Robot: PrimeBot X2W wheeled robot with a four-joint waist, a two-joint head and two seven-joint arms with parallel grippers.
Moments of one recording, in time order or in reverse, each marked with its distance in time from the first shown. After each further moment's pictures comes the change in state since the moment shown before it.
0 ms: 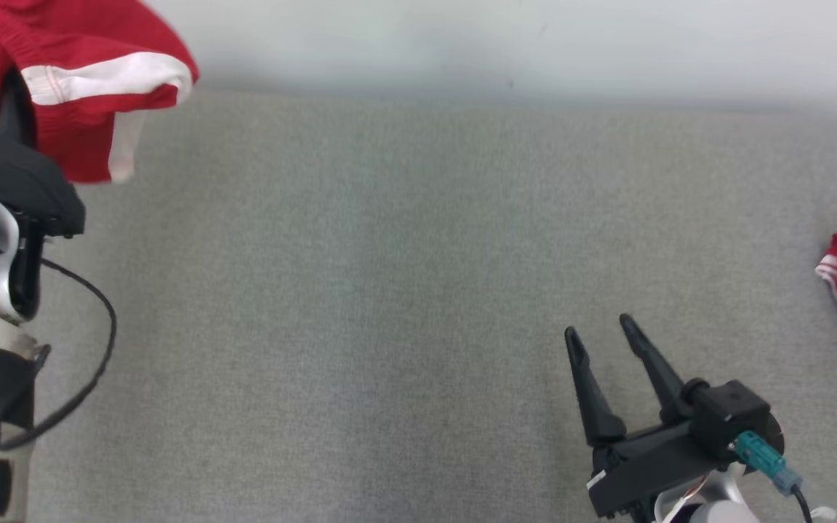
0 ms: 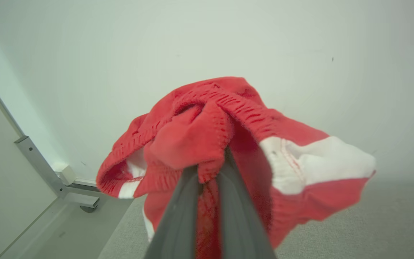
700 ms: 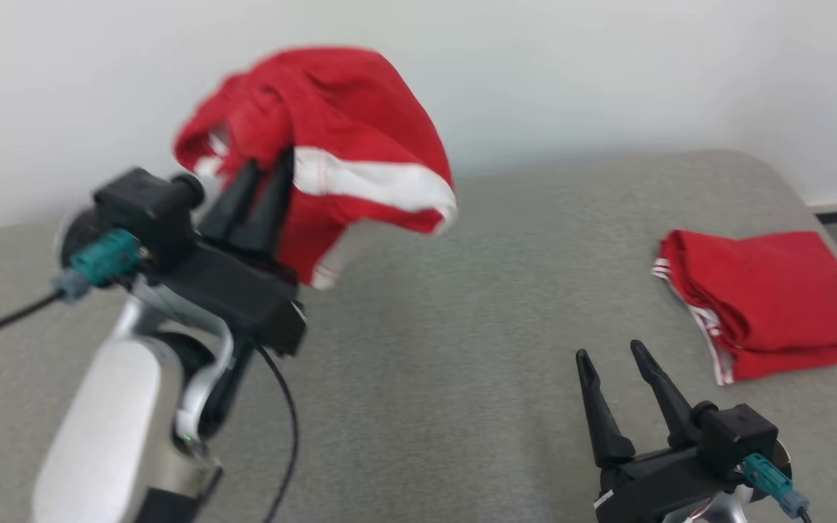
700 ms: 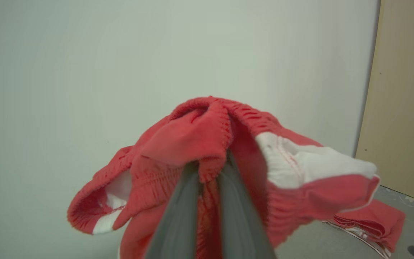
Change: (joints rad) left arm 0.296 -0.096 -0.297 -0.624 -0.140 0.007 0.091; right arm 0.058 0.032 -0.038 0.009 -0.005 0.000 -0.011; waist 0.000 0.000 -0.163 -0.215
